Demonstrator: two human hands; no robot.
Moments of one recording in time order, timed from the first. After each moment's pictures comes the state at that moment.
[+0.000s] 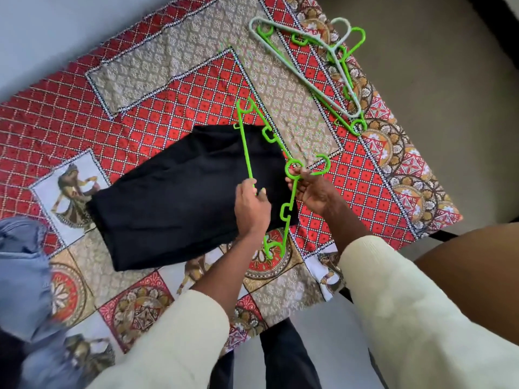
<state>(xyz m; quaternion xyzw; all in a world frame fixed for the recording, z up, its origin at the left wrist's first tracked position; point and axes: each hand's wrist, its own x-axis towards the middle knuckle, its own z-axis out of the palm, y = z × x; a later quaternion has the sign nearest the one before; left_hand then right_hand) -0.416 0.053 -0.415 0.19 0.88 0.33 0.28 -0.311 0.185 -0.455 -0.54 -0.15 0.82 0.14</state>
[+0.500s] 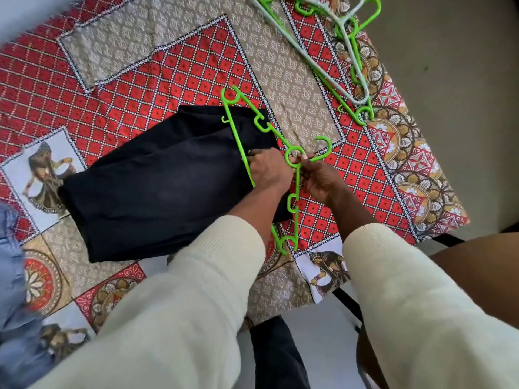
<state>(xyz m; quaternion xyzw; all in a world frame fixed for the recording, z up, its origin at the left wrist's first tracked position) -0.407 0.161 -0.457 0.22 0.92 0.00 0.33 -0.301 0.214 -0.481 -0.54 -0.21 0.81 0.12</state>
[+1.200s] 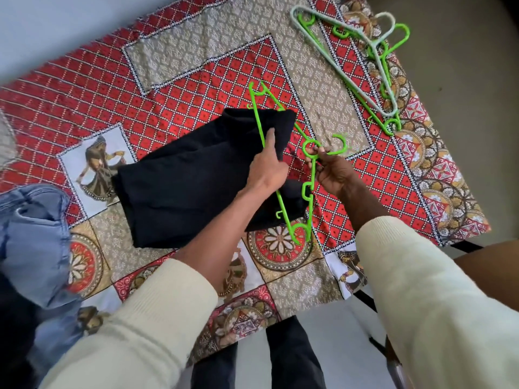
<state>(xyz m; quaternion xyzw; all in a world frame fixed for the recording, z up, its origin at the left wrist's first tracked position) -0.487 0.071 -0.358 0.24 0.82 0.26 0.46 -0.353 0.190 -0.453 -0.49 -0.18 0.84 0.17</state>
